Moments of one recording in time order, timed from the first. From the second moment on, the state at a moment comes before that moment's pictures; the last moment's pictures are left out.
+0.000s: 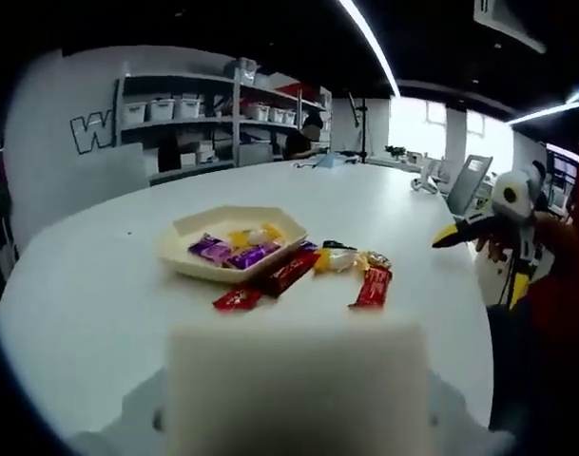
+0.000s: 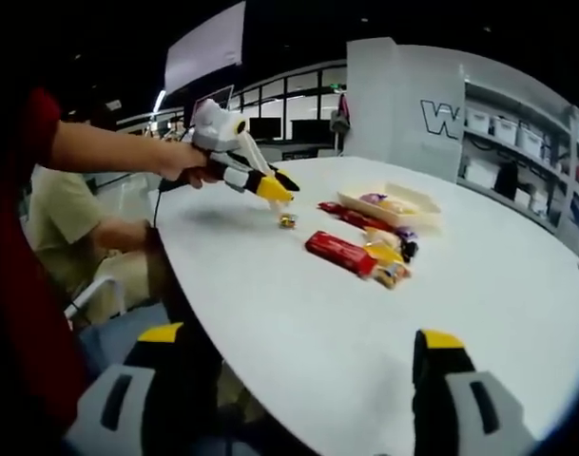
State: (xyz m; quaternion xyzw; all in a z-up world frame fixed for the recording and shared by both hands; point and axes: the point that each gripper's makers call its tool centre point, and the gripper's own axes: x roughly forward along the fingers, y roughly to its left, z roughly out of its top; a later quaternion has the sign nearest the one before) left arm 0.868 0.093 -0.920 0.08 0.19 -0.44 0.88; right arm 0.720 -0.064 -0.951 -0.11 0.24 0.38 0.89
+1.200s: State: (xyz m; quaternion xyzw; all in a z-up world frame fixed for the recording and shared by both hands) left arm 0.862 0.073 -0.932 0.07 0.20 -0.44 0.87; right arm 0.714 -0.065 -0.954 -0.12 0.24 0.39 0.88
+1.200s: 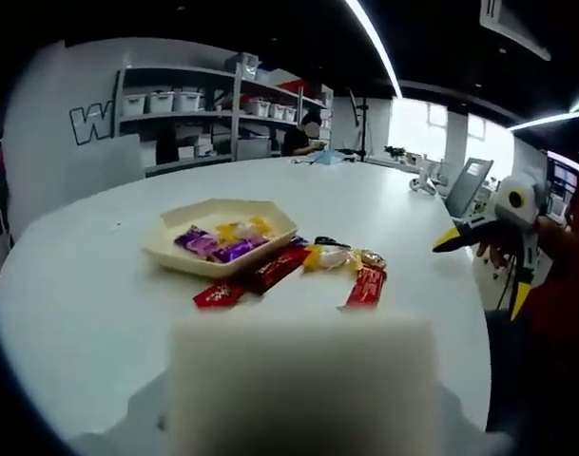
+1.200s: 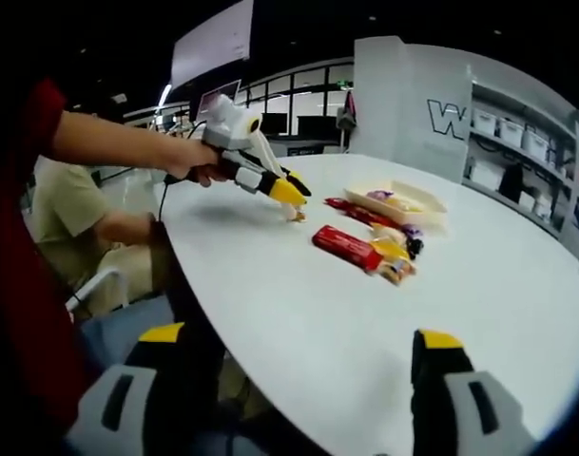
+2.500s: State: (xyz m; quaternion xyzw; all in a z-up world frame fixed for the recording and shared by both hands) left arm 0.868 0.095 -0.918 0.10 0.20 -0.47 0.85; right arm 0.718 -0.076 -0.952 -0.10 0.24 0.38 0.89
